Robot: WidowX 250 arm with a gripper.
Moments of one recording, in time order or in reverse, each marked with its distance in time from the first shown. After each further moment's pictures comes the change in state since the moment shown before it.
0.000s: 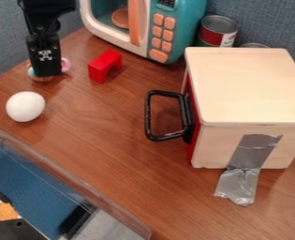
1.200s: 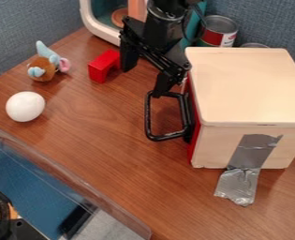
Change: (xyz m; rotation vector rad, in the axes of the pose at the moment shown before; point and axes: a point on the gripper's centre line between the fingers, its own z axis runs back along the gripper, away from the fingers) arm 0.120 -0.011 -0.051 0.172 0.030 0.581
